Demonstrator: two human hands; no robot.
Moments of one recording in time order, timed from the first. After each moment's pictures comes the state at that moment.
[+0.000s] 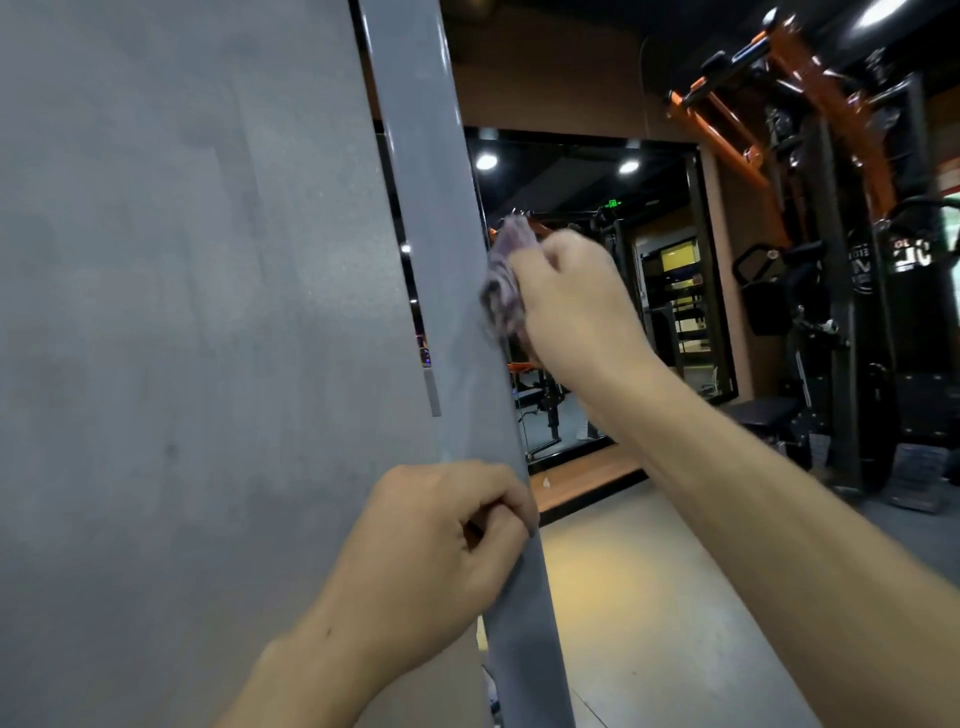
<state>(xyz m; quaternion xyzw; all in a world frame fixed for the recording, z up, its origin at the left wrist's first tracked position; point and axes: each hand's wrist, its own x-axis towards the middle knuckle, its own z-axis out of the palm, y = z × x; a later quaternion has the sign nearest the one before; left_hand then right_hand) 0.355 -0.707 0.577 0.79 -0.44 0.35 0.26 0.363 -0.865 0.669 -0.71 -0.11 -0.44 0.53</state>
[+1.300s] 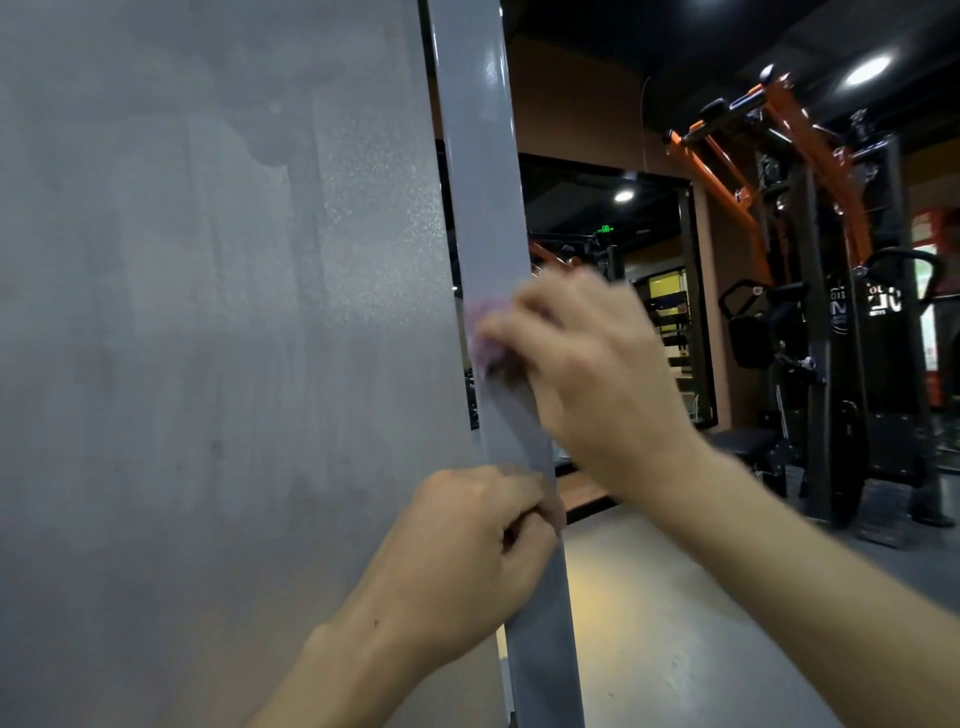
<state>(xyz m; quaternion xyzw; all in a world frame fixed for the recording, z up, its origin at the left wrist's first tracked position) 0.356 -0.700 0.584 0.78 -0.46 0.36 0.23 0.353 -0.859 0.642 -0.71 -0.21 -0.67 -0.03</state>
